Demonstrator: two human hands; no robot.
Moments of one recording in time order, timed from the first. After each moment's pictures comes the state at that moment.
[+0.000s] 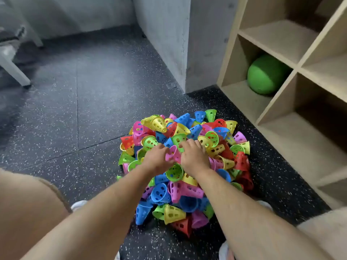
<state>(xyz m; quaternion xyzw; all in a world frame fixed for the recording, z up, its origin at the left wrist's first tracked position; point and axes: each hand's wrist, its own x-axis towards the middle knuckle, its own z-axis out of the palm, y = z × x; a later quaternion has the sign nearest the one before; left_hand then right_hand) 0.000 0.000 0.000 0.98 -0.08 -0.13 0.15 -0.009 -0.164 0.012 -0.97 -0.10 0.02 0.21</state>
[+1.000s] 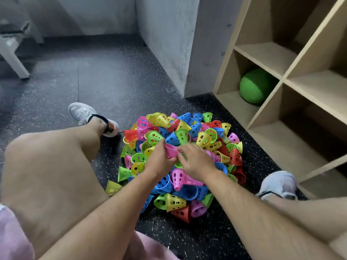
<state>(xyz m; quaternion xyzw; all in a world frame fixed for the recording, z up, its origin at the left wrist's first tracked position) -0.089 0.006 0.032 0.88 0.05 -0.06 0.47 -0.084 -0.156 0.045 -0.96 -0.19 0.02 0.21</state>
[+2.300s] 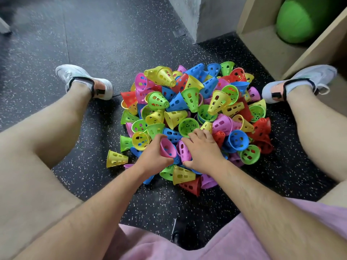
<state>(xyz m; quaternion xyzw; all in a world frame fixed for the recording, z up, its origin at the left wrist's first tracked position) -0.113 0.033 -0.051 0.87 0.09 -0.22 0.44 -0.082 -0.163 -0.055 -0.95 -0.28 0.12 -0.02</state>
